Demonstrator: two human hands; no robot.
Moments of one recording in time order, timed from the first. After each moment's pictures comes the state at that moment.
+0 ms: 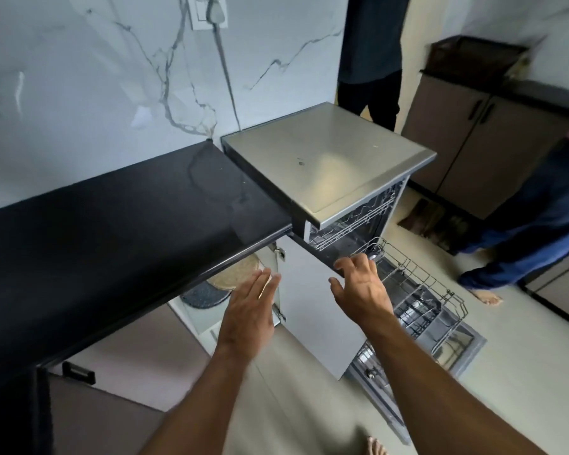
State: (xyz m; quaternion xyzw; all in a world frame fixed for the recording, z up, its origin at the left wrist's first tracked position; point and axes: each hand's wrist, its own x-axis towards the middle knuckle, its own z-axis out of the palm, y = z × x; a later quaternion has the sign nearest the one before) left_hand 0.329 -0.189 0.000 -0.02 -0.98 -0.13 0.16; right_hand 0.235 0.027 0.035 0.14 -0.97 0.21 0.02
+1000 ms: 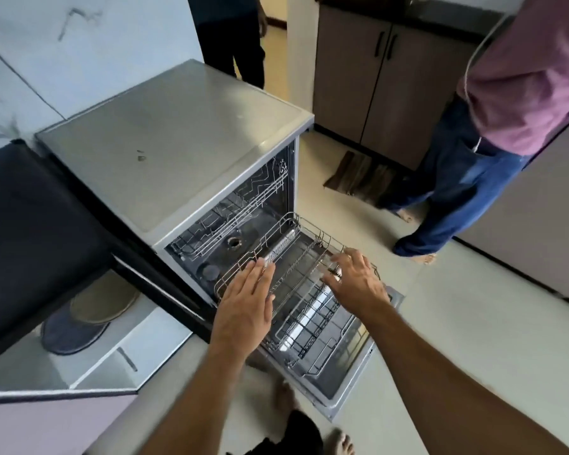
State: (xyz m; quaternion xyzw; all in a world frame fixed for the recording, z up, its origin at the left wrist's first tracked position) left_hand 0.130 0.106 -0.042 -0.10 -0.99 -0.08 0.02; right_hand 0.069 0.342 -0.031 0.02 -0.97 0.21 -0.12
